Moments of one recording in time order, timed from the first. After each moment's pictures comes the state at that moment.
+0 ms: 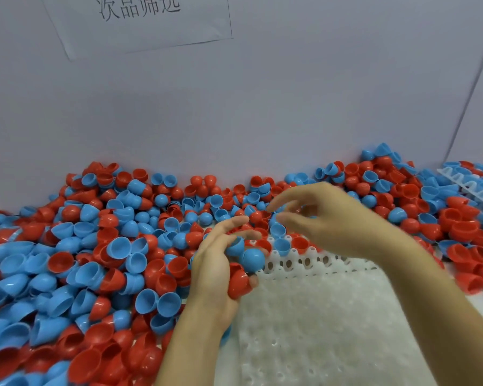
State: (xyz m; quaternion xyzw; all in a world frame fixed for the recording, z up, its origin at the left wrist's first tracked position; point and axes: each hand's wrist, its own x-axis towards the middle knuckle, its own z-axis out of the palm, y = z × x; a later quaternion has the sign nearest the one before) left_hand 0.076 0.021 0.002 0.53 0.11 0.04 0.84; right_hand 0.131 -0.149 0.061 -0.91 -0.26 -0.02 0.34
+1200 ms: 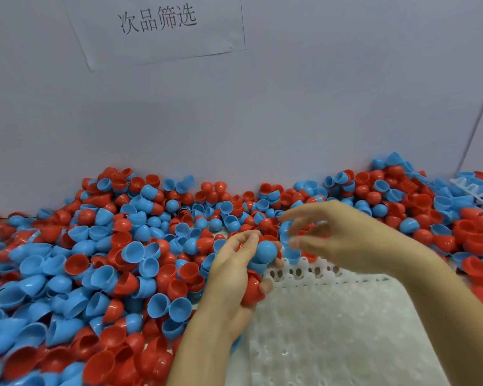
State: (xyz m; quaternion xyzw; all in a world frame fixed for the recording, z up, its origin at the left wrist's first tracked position) left_hand 0.078 0.021 -0.001 0.49 0.10 0.00 0.86; right_hand 0.128 -0.151 0.059 -0.90 -0.26 0.07 0.33
